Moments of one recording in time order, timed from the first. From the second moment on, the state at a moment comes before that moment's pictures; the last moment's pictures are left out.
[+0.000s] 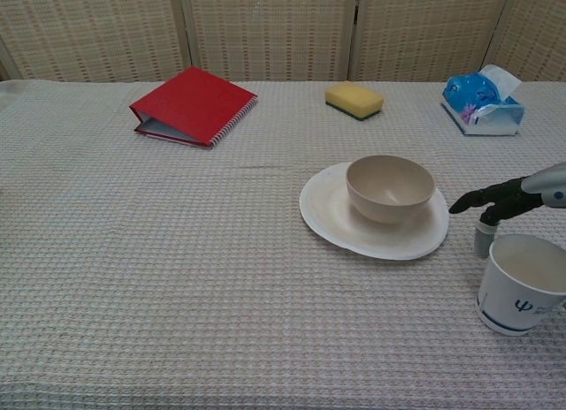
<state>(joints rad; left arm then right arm) -0.03 -1.18 0.04 -1.59 1.71 1.61 0.20 0.67 -0.95 -0.07 -1.85 -1.52 0.65 0.03</state>
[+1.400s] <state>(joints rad) -0.05 -1.17 0.02 -1.58 1.67 1.57 0.15 0.89 -1.10 0.16 -1.71 -1.05 0.63 -0.03</state>
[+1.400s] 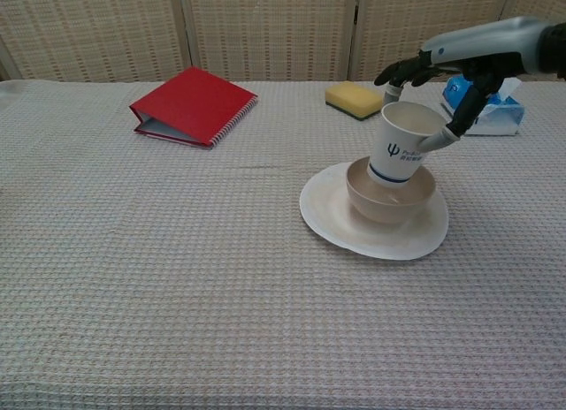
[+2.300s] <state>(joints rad) -0.04 -1.15 0.03 -1.59 1.68 1.60 0.12 0.98 -1.23 0.08 -1.59 -0.85 0.61 -0.20</state>
